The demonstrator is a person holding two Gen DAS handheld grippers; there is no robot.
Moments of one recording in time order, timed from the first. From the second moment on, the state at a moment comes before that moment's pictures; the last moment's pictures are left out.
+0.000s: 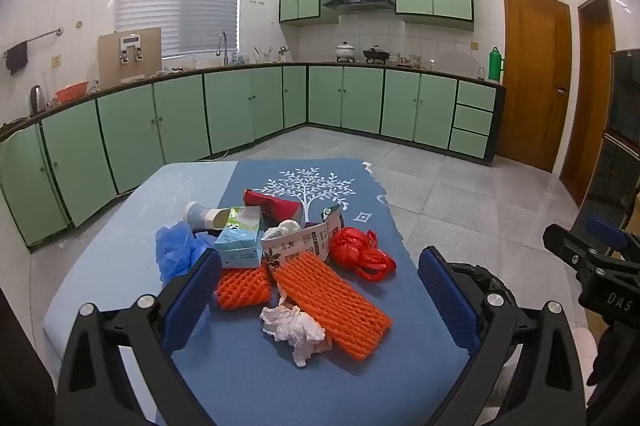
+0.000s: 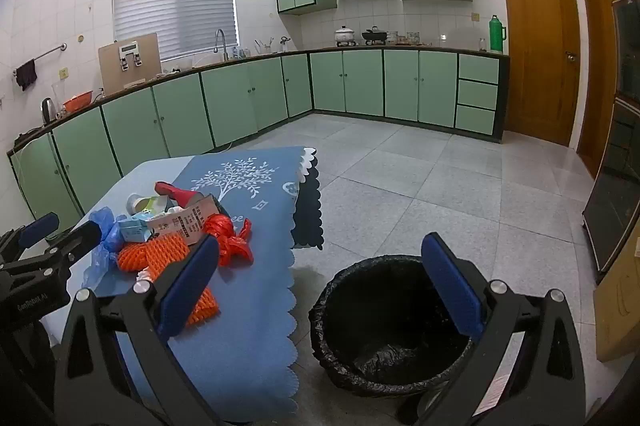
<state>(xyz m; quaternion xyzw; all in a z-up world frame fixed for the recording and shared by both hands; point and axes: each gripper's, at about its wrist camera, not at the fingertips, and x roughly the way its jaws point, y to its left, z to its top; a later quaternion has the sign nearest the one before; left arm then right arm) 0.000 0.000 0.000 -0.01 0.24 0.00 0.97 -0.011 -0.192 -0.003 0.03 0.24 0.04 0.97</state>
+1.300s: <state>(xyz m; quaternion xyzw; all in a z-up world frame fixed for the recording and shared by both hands) -0.003 0.002 0.003 0.00 0.23 0.01 0.97 -0.012 -0.184 -0.006 0.03 0.24 0.04 0.97</state>
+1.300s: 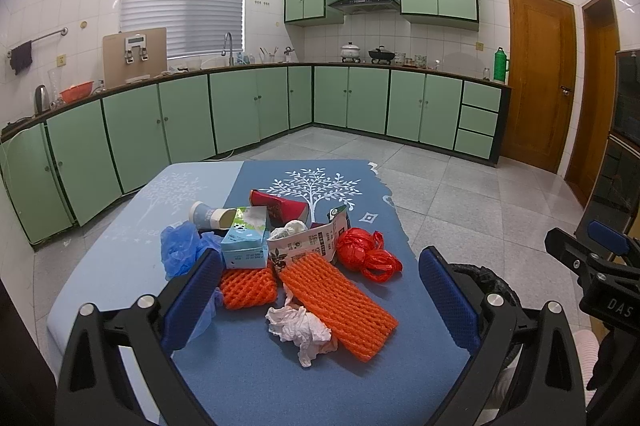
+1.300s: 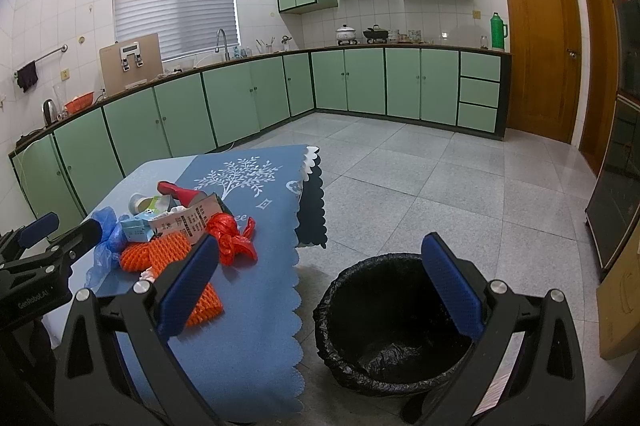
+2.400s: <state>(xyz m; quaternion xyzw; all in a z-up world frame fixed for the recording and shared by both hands) -0.002 0.002 0.003 0.00 0.24 0.01 0.97 -0.013 -0.186 -0.004 0.03 0.24 0.04 0.97</state>
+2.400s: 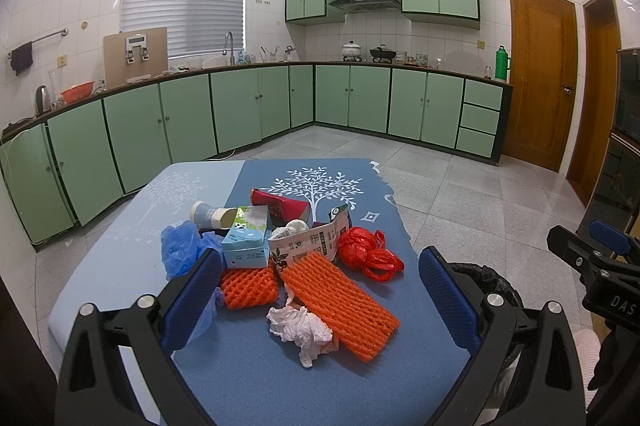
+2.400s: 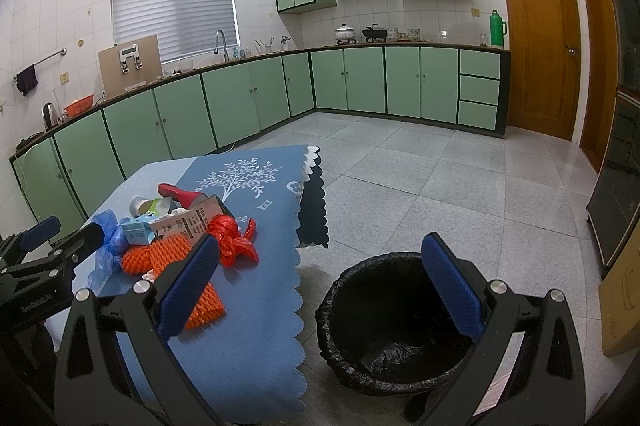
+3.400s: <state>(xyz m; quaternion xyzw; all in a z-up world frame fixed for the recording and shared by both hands) 0.001 0.012 -0.005 0.00 0.24 0.02 0.97 -0.002 -0.178 -0.012 0.04 0.25 0.05 0.97</state>
